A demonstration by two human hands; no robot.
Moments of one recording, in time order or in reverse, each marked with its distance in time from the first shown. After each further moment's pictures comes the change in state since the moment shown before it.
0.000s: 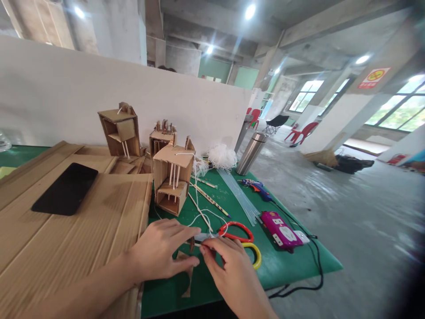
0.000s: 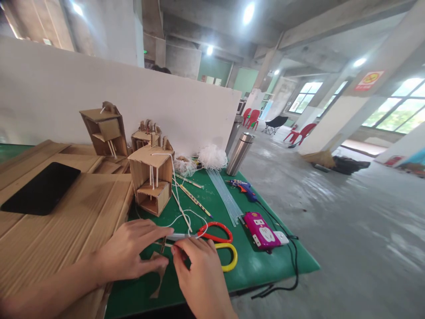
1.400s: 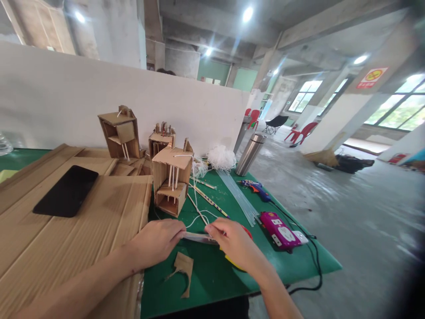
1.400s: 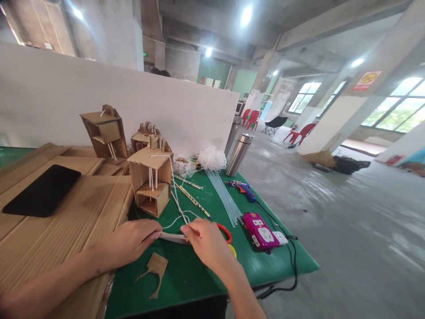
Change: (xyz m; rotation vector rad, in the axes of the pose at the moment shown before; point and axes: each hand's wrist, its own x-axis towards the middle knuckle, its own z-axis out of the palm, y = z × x) left_hand 0.004 -0.015 -0.003 0.078 -0.258 -0.216; right_hand 0.044 0.028 -0.021 -0.182 -0.255 0.037
